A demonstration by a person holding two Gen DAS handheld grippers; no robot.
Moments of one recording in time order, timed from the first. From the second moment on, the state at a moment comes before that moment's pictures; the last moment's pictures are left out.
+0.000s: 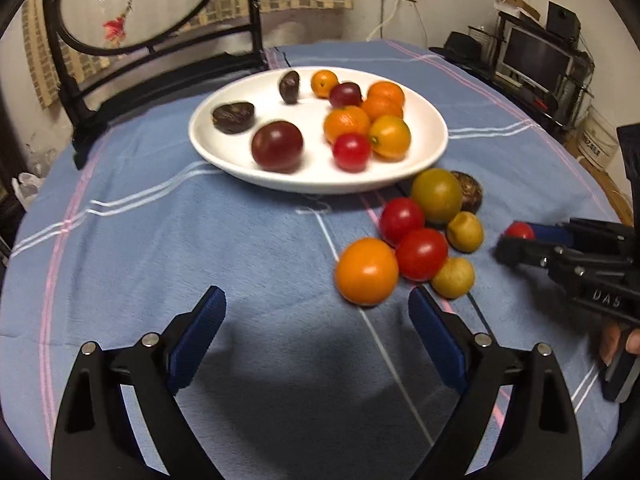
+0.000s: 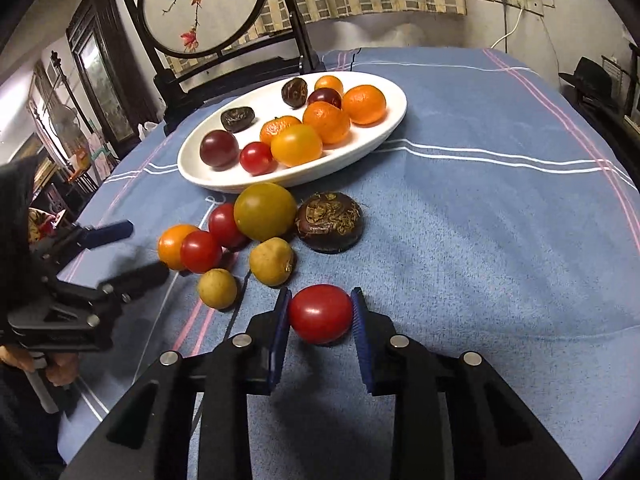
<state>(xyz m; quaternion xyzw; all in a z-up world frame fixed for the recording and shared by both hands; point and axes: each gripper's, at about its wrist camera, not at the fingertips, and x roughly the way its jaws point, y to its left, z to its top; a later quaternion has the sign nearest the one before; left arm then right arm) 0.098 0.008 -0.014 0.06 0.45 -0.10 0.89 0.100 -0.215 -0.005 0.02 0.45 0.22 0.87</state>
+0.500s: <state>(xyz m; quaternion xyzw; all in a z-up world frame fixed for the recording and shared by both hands) 0.114 -0.004 -0.026 0.12 0.43 -0.08 0.89 0.087 -0.205 0.003 0.01 0.44 0.24 0.86</state>
